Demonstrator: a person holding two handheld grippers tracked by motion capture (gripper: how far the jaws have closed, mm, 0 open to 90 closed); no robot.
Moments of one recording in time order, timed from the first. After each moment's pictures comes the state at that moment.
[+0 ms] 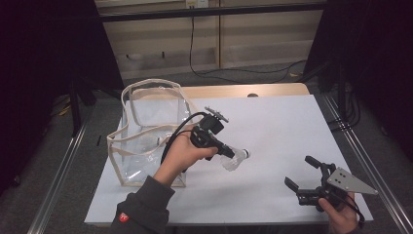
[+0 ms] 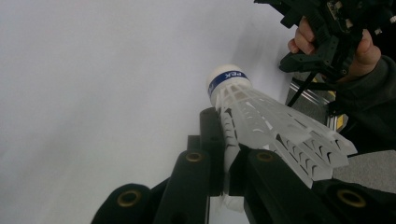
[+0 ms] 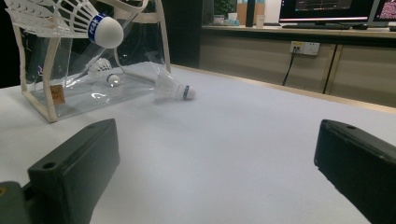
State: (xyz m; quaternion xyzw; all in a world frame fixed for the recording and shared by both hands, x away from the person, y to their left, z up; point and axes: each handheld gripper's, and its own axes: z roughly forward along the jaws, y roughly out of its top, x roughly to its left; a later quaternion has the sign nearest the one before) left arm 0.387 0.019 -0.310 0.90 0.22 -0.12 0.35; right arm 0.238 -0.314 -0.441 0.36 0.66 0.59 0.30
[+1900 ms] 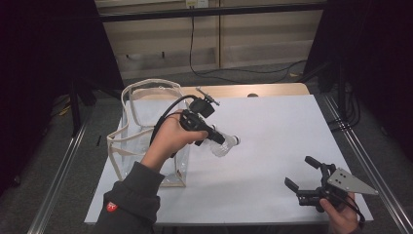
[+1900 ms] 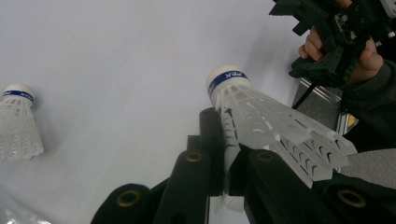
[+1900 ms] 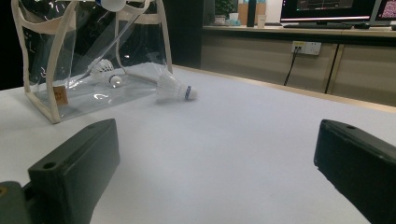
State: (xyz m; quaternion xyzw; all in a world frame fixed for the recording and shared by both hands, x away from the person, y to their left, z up) left arm 0.406 0.036 -0.270 0.91 0.24 -0.11 0.32; right arm 0.237 -0.314 -0.441 0.36 0.66 0.59 0.30
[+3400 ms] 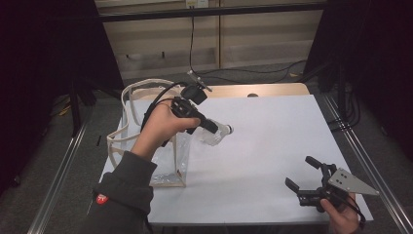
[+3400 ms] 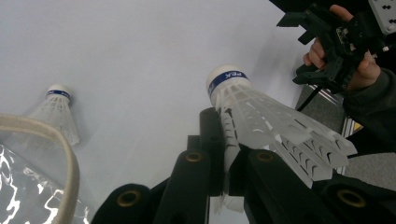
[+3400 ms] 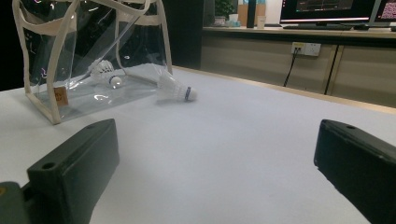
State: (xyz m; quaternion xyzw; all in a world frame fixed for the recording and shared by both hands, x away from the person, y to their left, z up) left arm 0.418 0.050 -0.240 0.91 0.26 -0.09 0.32; right arm 0.236 -0.315 -0.440 0.36 0.66 0.59 0.29
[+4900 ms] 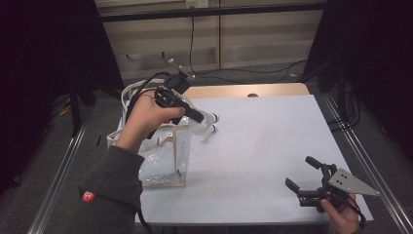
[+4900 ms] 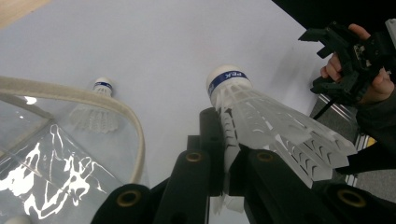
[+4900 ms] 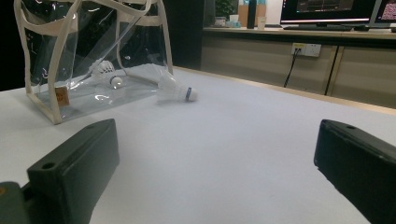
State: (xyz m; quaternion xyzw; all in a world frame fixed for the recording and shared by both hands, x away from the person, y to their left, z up) left arm 0.431 0.082 -0.220 0.90 0.29 -0.07 0.32; right arm 0.235 -0.314 -0.440 0.36 0.66 0.59 0.30
